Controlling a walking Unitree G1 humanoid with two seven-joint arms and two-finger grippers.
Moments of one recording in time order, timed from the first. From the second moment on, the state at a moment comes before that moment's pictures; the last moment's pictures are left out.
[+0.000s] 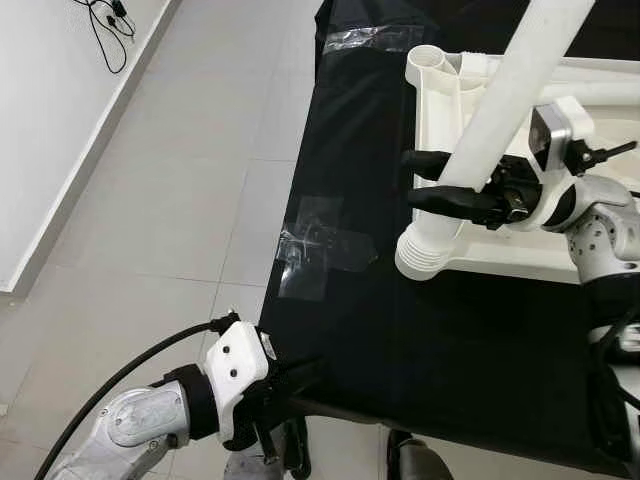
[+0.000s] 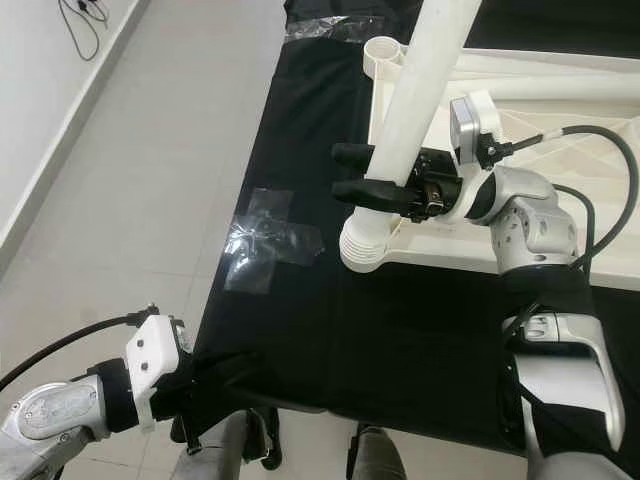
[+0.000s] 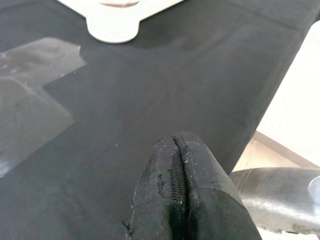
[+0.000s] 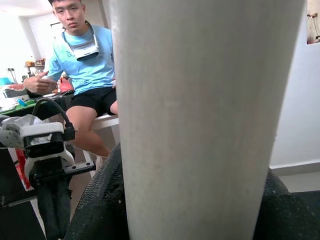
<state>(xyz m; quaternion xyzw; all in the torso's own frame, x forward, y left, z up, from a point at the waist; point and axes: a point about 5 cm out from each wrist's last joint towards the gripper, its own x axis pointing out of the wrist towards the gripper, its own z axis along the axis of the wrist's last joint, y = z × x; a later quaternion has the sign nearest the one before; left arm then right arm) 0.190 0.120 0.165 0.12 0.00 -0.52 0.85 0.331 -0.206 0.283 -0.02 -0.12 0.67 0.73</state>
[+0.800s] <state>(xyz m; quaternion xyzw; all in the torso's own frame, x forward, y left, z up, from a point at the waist) 0.192 0.129 0.157 0.13 0.01 -0.49 0.86 0.335 -0.188 0.286 -0.08 -0.13 0.68 0.72</state>
